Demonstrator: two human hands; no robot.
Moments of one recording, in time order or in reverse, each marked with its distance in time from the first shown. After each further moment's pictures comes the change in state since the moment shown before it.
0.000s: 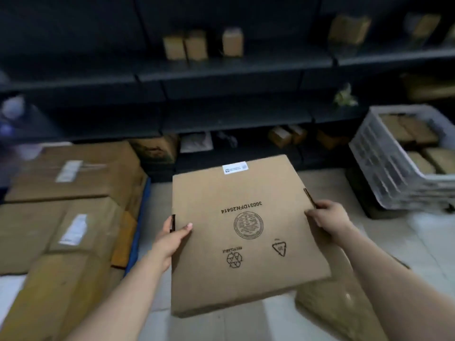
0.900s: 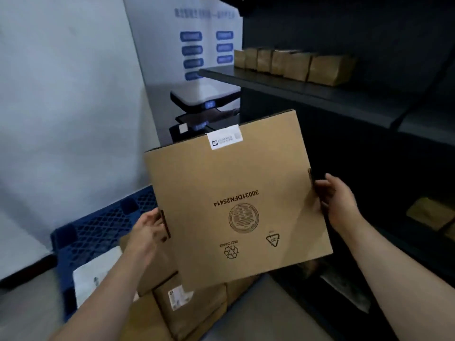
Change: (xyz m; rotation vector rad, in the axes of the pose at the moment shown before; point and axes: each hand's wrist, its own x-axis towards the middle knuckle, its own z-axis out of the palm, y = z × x) left_hand 0.123 0.247 -0.389 -0.847 0.871 0.371; right_hand 0.051 -0.599 0.446 0.317 -0.785 -0.469
